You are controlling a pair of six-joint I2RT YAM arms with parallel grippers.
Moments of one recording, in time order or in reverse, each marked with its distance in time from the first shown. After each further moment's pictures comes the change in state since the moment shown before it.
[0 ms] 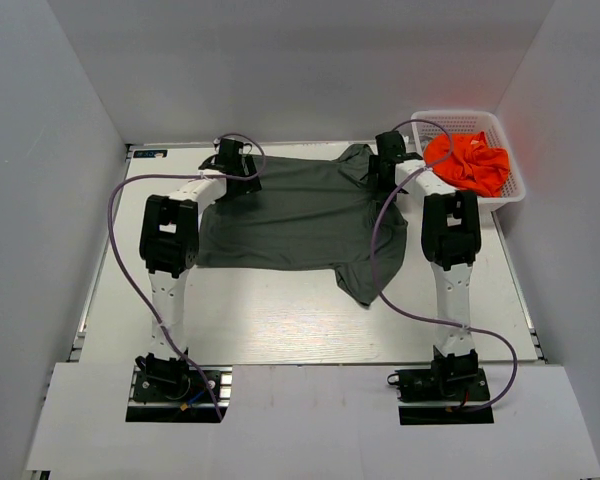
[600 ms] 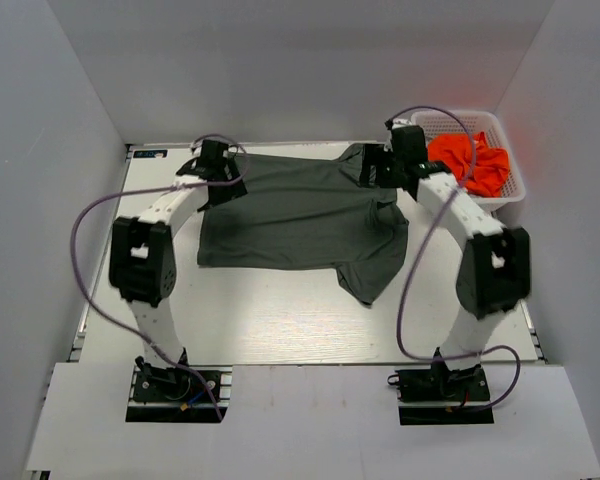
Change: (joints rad) left arm 0.008 -0.291 -0.192 -0.124 -0.076 -0.056; right arm 0.050 -0.453 -0.316 0.104 -0.276 -0.048
